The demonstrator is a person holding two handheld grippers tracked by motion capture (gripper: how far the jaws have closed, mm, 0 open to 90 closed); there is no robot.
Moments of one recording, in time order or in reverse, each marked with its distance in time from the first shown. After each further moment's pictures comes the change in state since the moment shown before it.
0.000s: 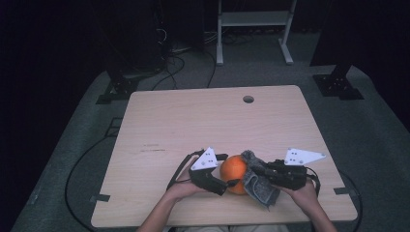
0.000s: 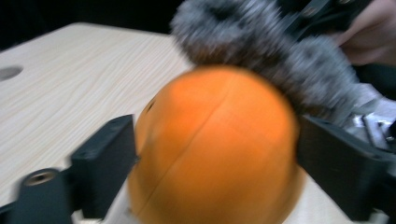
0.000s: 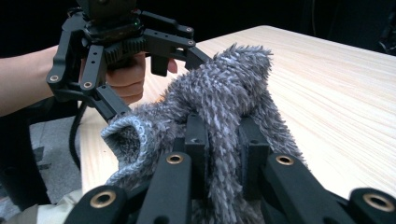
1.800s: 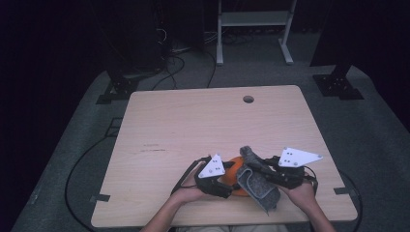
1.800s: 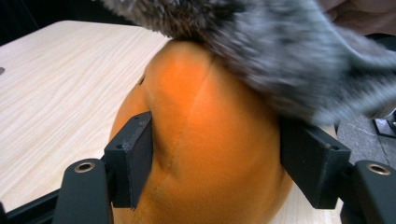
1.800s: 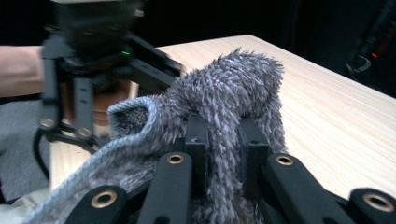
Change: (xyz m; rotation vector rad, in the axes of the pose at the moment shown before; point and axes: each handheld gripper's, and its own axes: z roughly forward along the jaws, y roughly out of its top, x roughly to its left) left arm -0.017 -0.006 0.013 0.003 -0.002 0.064; right arm 0.013 0.018 0.005 0.011 -0.088 -0.143
